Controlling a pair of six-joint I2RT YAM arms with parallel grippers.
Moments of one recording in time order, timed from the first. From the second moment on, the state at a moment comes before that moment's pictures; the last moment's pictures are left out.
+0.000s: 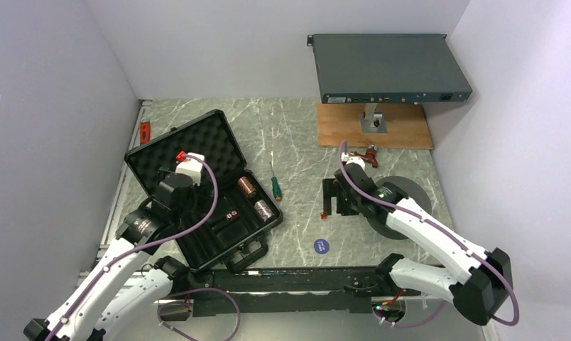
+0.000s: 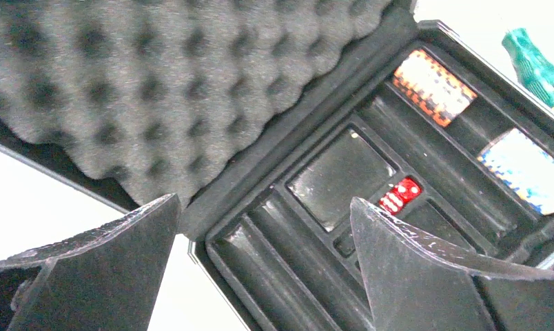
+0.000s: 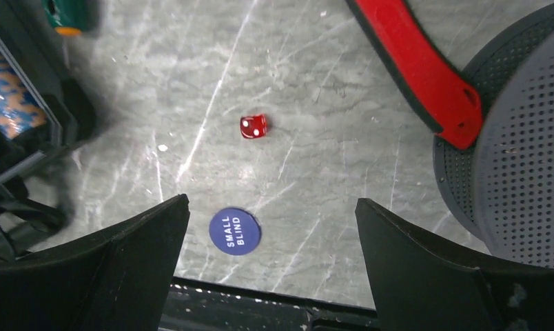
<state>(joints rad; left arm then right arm) -0.53 0.68 0.76 -0.71 -0.42 -0.08 0.67 1.01 0.82 -0.77 0.24 0.57</state>
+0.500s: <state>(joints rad) -0.53 0.59 0.76 -0.69 -0.59 -0.16 0.67 1.17 0.83 -0.77 0.10 0.55</state>
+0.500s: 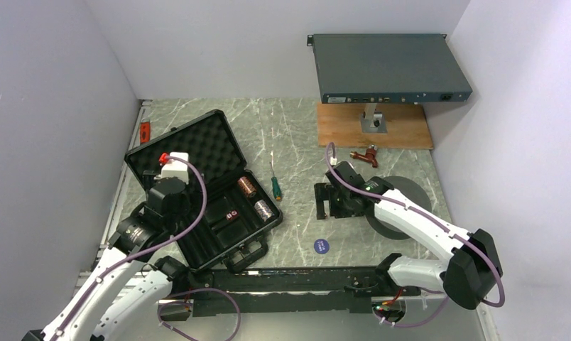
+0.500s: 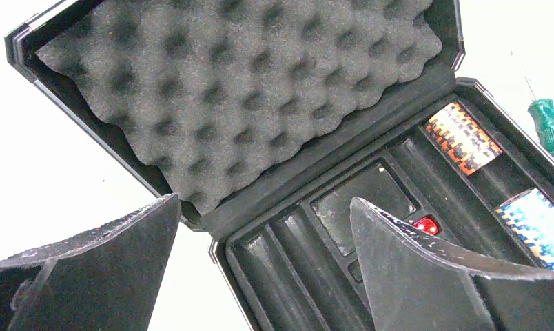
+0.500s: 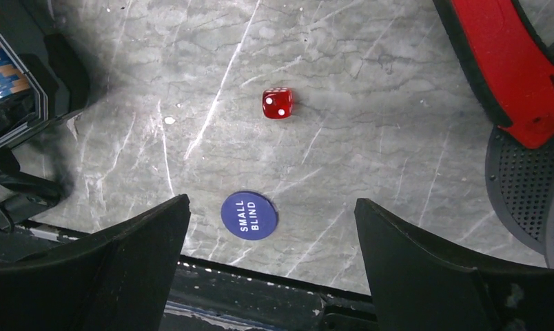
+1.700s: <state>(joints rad) -0.53 0.60 0.76 -0.70 -0.52 -0.15 0.70 1.47 0.85 -0.64 0.19 0.66</state>
